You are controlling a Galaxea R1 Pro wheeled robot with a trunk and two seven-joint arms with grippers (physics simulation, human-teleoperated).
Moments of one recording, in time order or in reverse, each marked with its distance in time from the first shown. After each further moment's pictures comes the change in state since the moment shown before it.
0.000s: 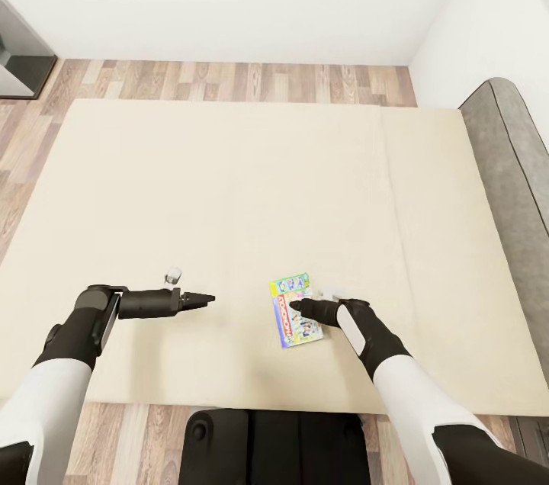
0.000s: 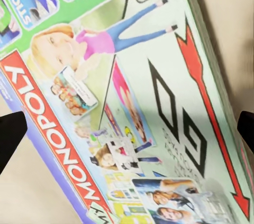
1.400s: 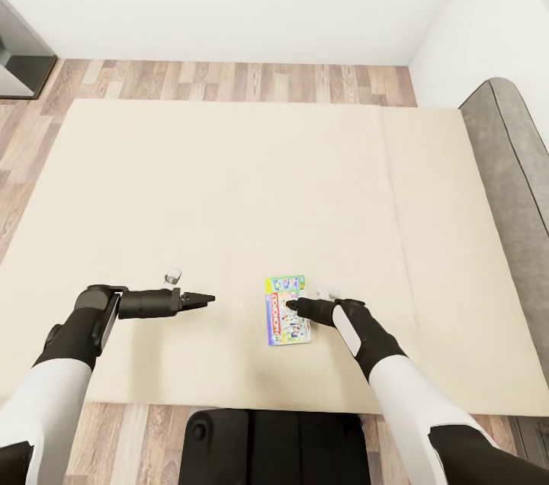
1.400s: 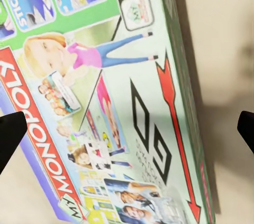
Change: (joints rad) left arm 0.000 0.000 0.000 0.000 0.000 0.000 0.000; right arm 0.000 0.019 0.003 0.000 0.016 -0.021 -0.006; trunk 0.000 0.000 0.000
